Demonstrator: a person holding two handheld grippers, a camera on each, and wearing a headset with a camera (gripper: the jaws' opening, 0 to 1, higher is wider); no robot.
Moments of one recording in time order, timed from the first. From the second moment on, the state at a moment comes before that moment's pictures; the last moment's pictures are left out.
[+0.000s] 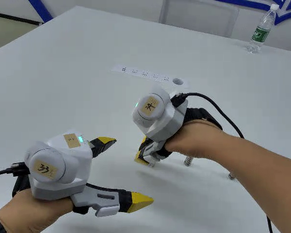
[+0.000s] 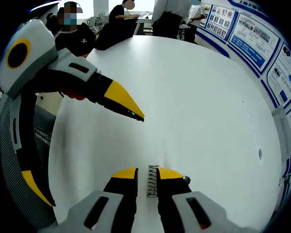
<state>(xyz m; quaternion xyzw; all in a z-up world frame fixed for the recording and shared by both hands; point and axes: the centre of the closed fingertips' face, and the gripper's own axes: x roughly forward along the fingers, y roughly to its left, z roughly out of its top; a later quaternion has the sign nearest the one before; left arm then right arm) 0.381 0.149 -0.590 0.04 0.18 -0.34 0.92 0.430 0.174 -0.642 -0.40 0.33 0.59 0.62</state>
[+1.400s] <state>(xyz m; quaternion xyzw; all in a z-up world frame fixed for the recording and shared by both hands) 0.381 0.155 -0.590 0.03 0.17 -0.34 0.92 0.431 0.173 -0.660 -0.41 0.36 0.58 0.60</state>
